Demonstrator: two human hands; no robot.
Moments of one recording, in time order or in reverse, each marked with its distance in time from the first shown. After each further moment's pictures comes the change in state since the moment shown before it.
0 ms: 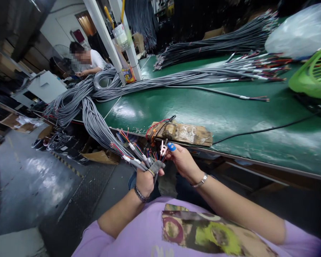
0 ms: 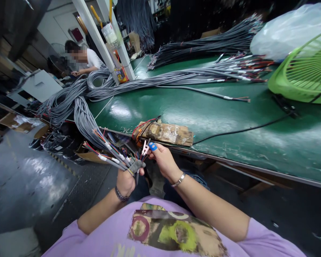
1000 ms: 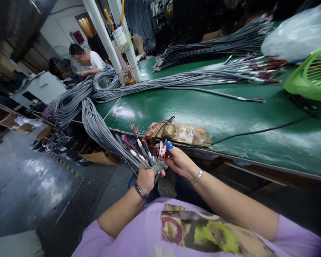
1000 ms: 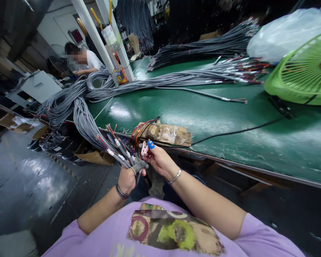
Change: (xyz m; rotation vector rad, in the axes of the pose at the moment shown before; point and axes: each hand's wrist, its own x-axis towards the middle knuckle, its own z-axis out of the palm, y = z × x) left_hand 0.008 -0.001 0.004 0.006 -0.085 -0.081; right_hand 0.011 0.006 0.002 0.288 -0.124 0.206
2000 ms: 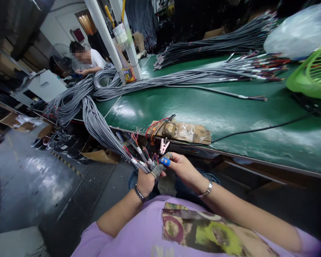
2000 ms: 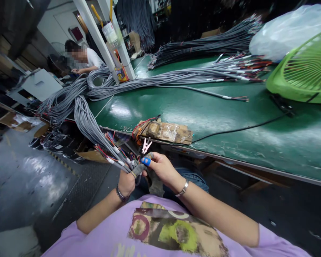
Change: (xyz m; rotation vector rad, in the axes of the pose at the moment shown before) left_hand -0.015 -0.013 -0.017 0.210 -0.028 0.121; right_hand -0.045 -0.002 0.011 -0.495 -0.062 -0.077
